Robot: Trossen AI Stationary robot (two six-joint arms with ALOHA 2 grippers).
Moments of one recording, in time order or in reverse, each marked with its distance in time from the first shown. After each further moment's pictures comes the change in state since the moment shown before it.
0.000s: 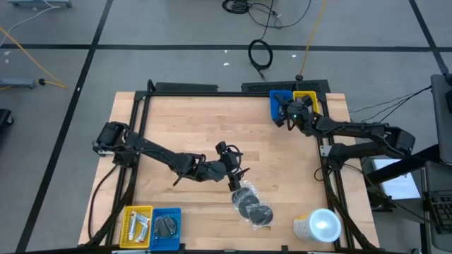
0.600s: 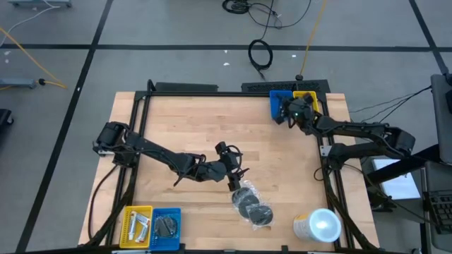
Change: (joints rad) left arm 0.000 0.001 0.000 -0.018 0.000 -0.006; right arm -0.021 0.000 0.000 0.068 -0.002 -0.029
